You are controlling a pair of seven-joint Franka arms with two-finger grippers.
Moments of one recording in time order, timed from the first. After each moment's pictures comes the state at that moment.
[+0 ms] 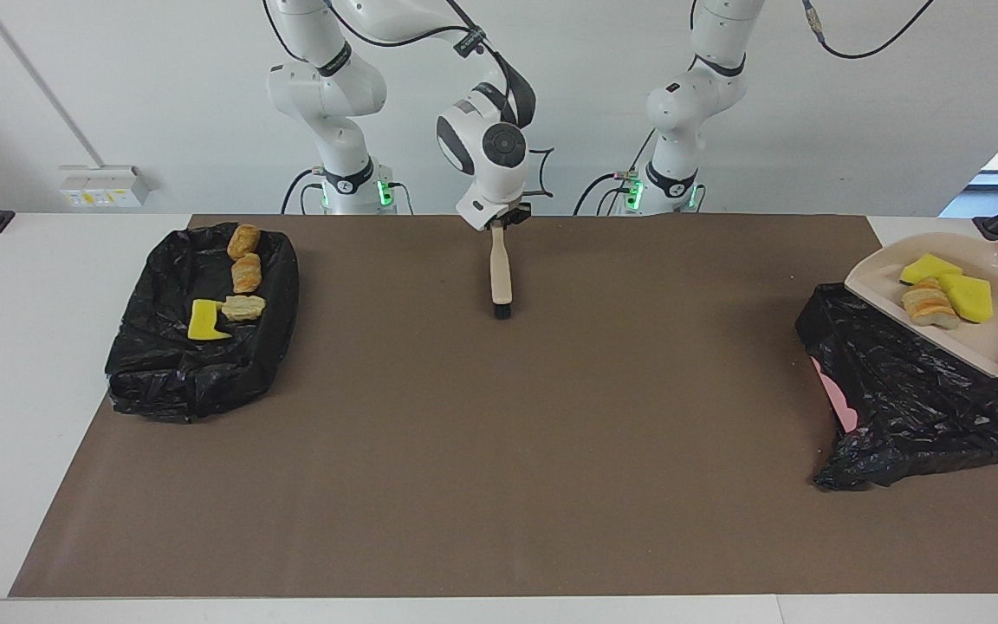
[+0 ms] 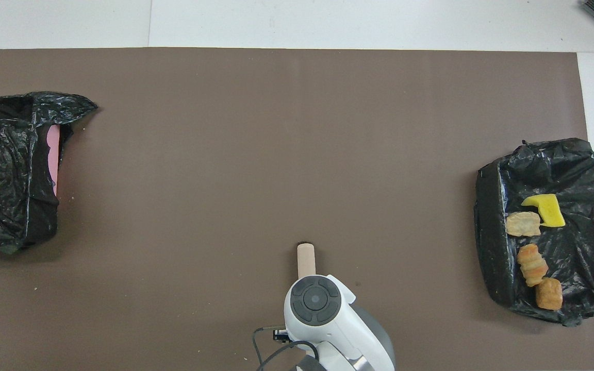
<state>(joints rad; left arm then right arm) 0.51 0.09 -0.06 -1.55 0.27 1.84 1.52 -0.02 0.04 0.85 -2.28 0.27 2.04 0.67</state>
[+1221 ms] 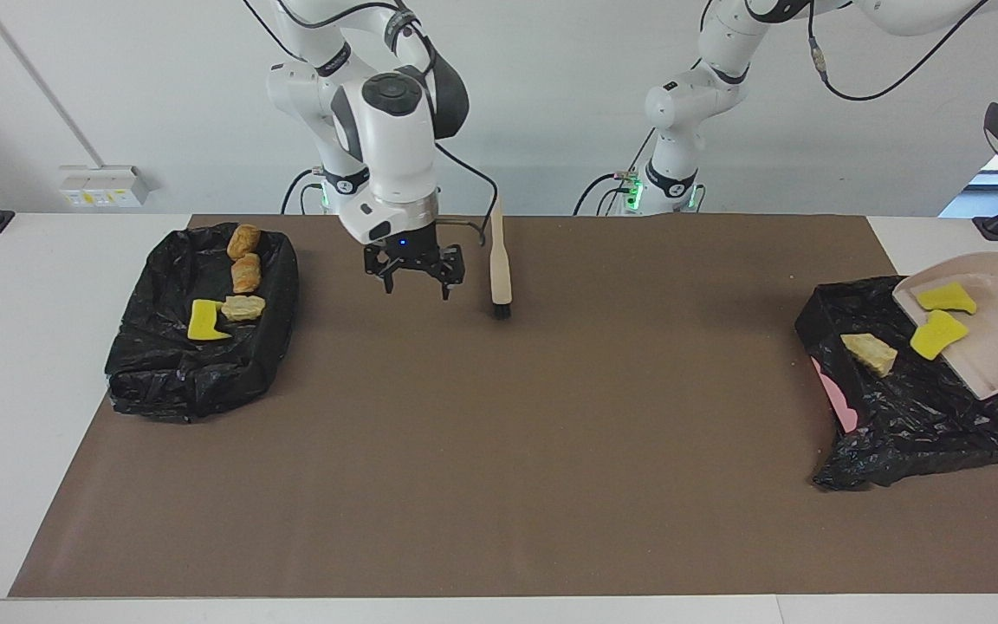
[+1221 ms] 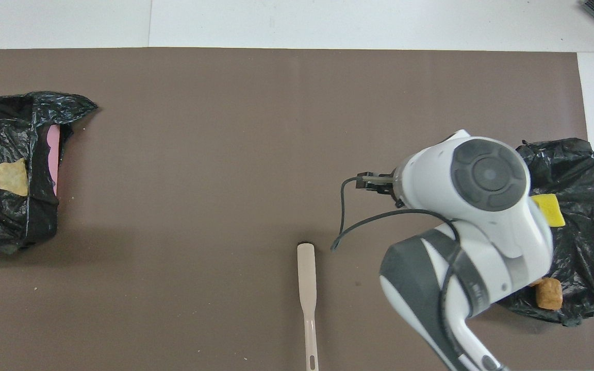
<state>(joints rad) 0.41 0.19 -0.08 -1.57 0.94 1.92 1.55 -0.06 0.03 0.39 -1.89 -0.10 2.04 0.55</state>
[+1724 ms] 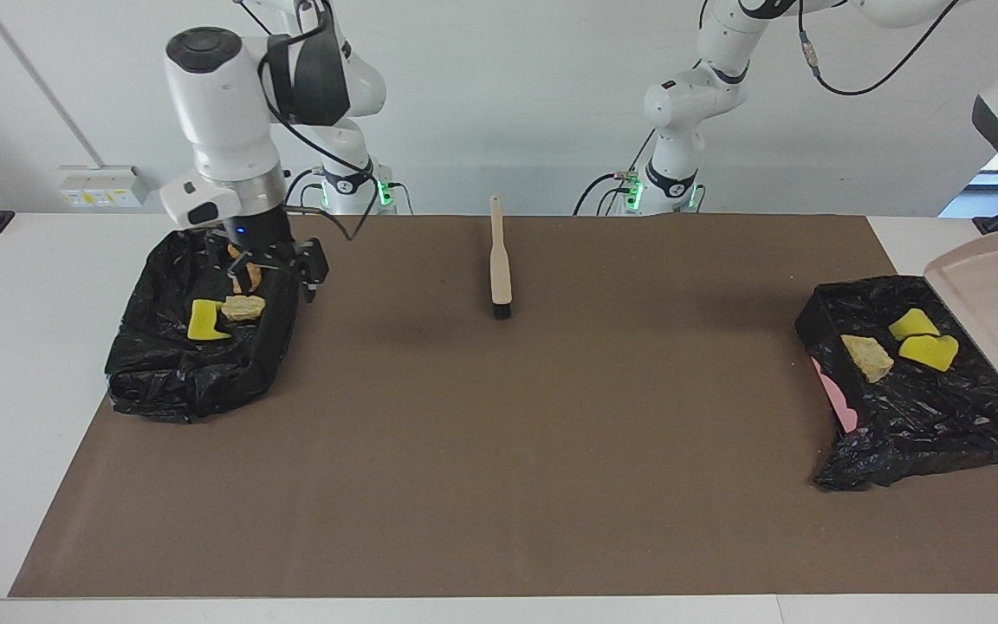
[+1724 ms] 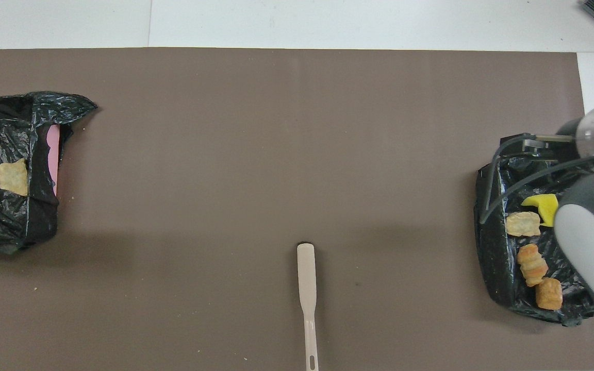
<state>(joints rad) 0.35 0.15 -0.08 -1.55 1.10 1.83 1.55 -0.06 -0.04 0.07 -1.74 -0.10 1.81 0.17</state>
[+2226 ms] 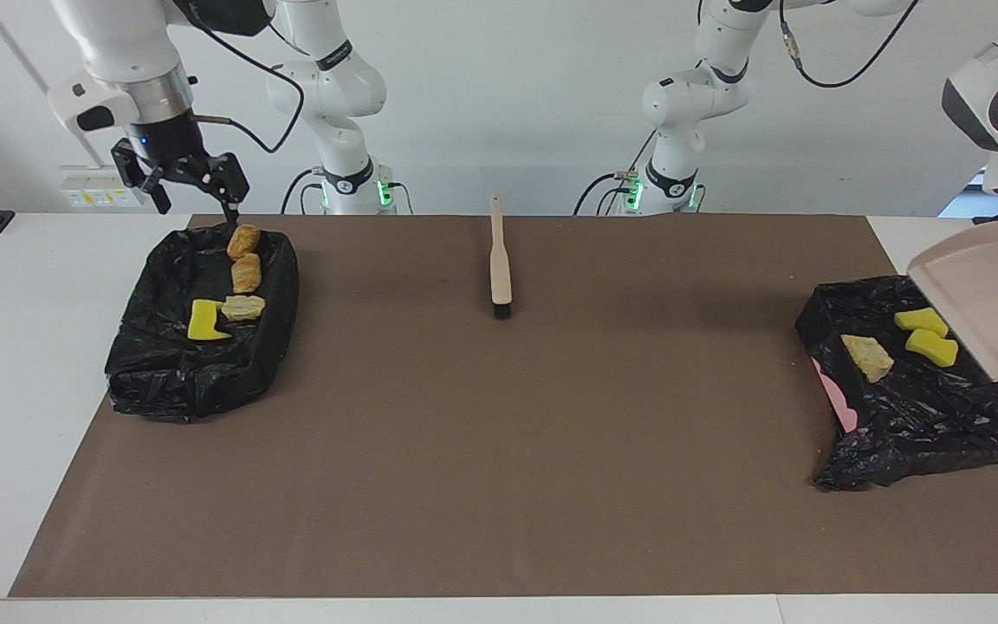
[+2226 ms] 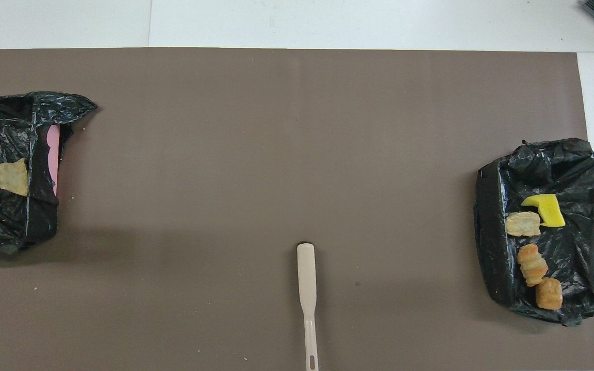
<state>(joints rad) 0.26 0.14 -0.09 -1.54 0.84 1.71 1.49 -0.07 -0.16 0.00 -1.64 -0.10 1.51 0.07</state>
